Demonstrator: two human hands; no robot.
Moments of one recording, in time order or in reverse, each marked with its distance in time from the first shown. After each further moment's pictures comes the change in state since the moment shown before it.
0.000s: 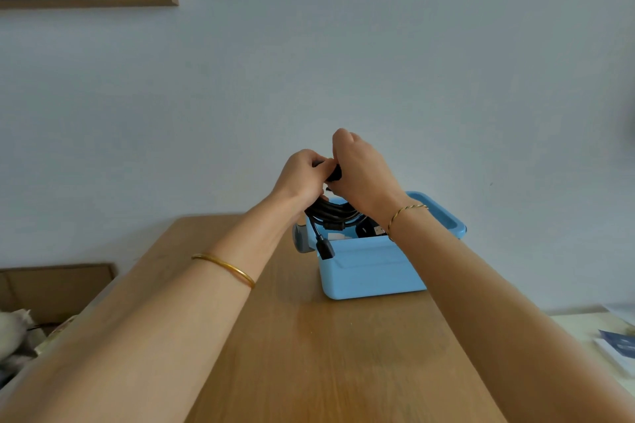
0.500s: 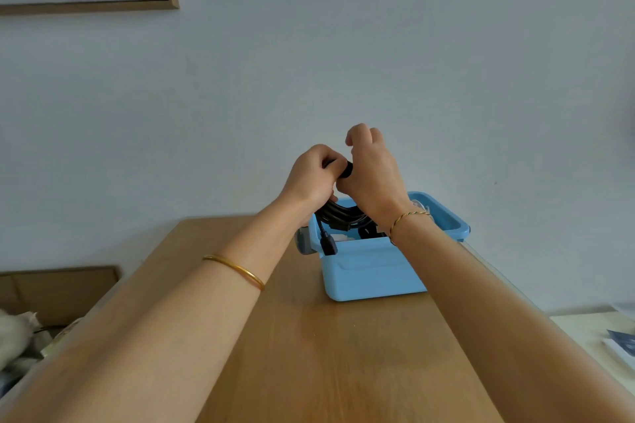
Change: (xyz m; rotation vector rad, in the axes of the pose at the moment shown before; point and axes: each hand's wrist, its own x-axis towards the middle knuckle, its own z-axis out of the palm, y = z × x) left_hand 0.002 0.002 0.008 -0.008 0.019 0.079; right_hand -0.003 0.009 0.007 0.144 0.132 0.146
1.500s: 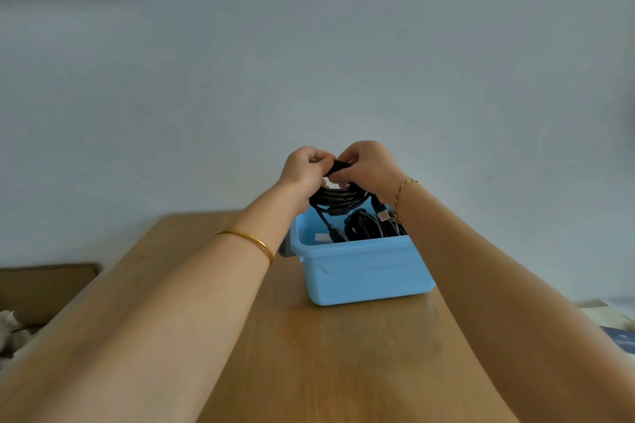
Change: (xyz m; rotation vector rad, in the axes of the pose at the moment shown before) left_hand 0.049 -0.029 0.032 -0.217 0.025 -0.237; right_hand 0.033 0.049 0.002 0.252 -0.315 0.289
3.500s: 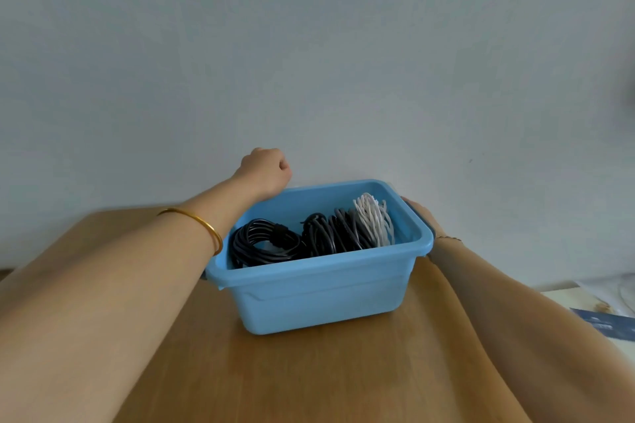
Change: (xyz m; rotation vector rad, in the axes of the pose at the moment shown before) left_hand 0.097 -0.061 0.032 0.936 -0.127 0.178; right_hand 0.034 0.232 -0.023 -0.352 -0.054 0.117
